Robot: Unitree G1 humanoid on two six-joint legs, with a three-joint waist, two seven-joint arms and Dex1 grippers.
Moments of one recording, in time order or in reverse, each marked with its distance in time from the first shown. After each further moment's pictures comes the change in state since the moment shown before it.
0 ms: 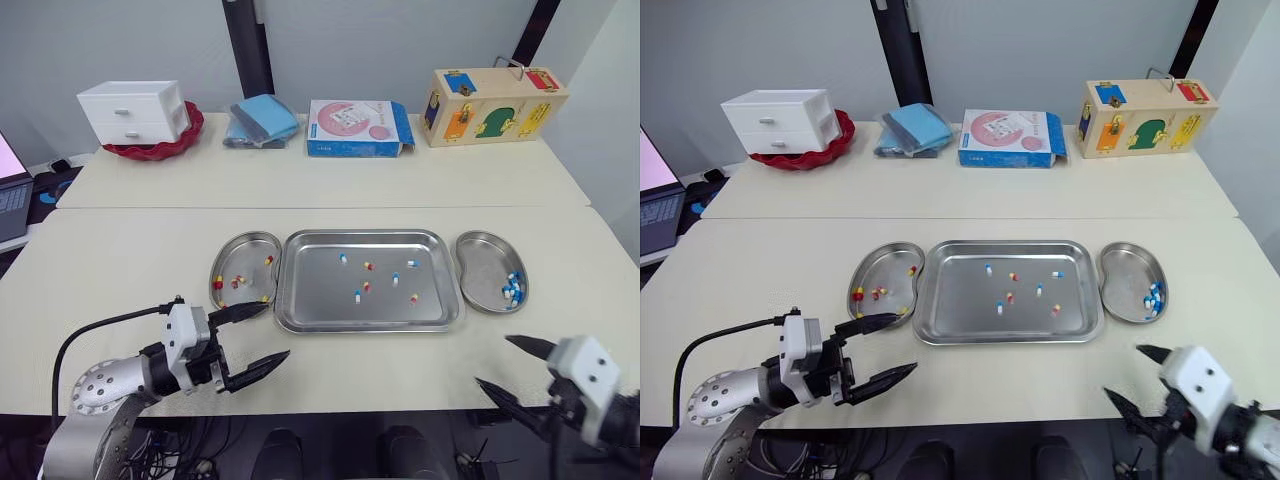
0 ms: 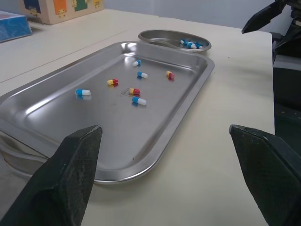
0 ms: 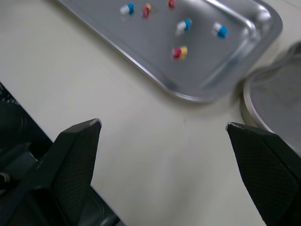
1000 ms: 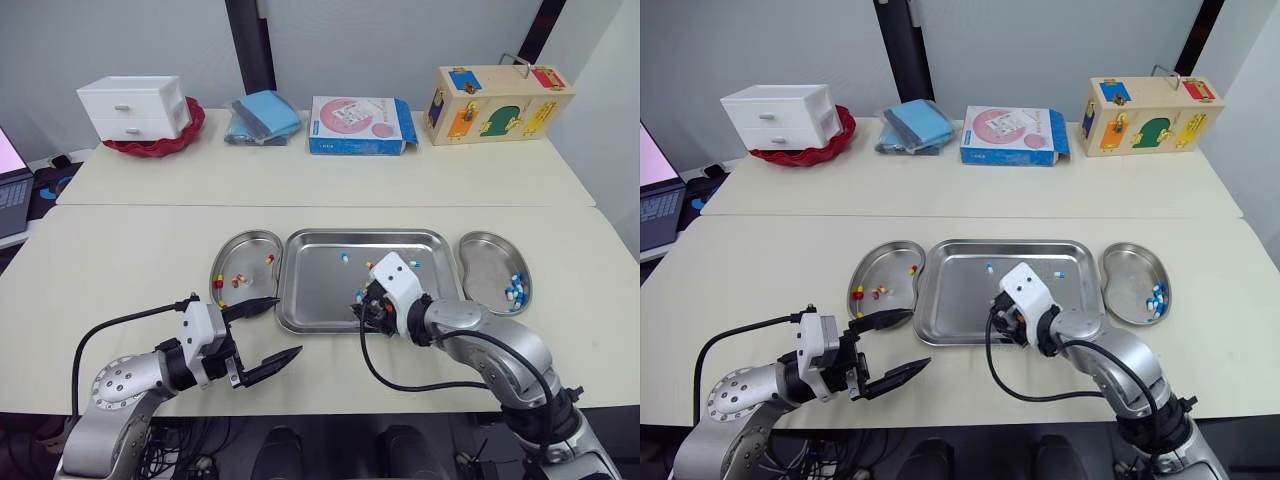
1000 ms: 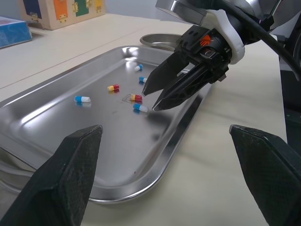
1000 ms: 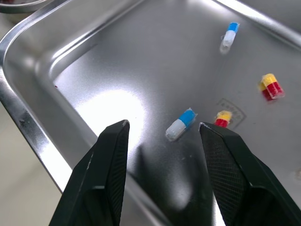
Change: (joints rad) left arm -0.018 -0.018 -0.059 -0.003 0.032 -0.030 0.051; right arm -0.936 0.338 0.727 0.360 -0.090 0.647 -0.435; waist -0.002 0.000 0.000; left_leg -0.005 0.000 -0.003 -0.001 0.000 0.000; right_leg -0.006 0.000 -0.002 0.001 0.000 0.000
